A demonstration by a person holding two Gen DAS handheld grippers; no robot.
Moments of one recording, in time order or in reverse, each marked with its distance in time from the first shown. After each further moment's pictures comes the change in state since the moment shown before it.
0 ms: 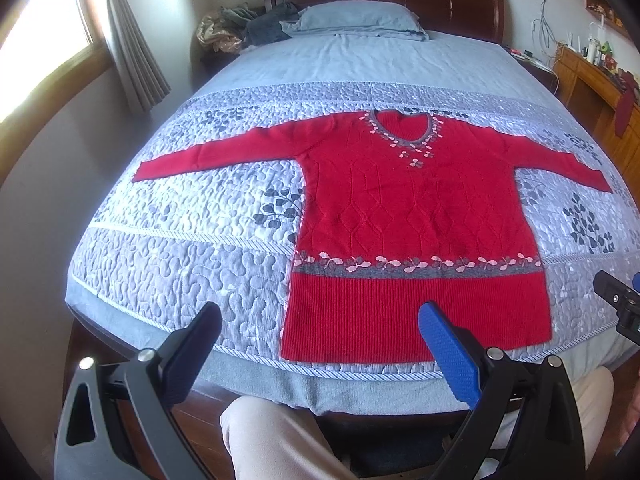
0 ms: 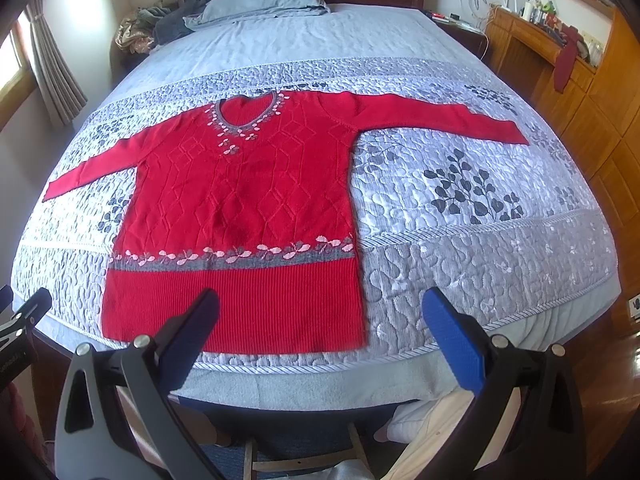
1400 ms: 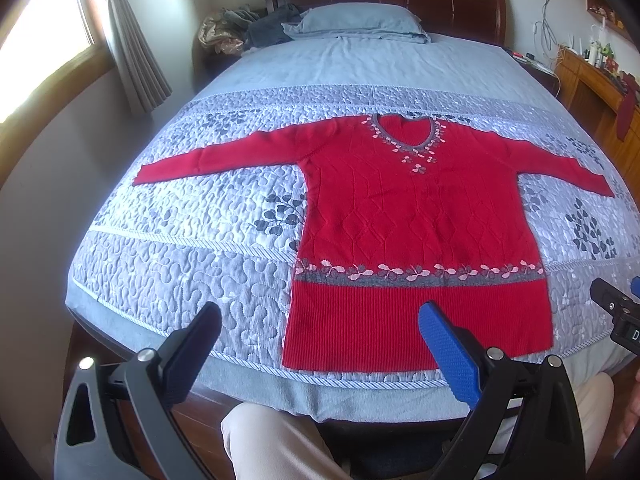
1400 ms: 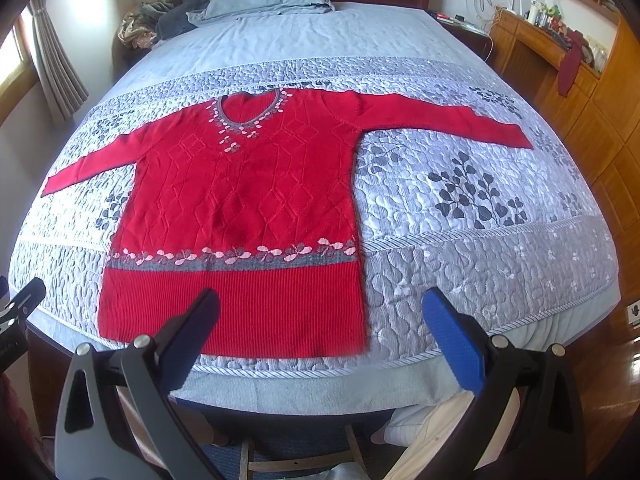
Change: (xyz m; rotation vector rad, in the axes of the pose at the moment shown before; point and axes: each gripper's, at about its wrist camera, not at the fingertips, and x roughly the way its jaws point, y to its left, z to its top) left arm 0.002 -0.002 0.009 -0.005 -0.003 0.005; right arm 0.007 0.003 0.005 -0.020 0.006 -0.004
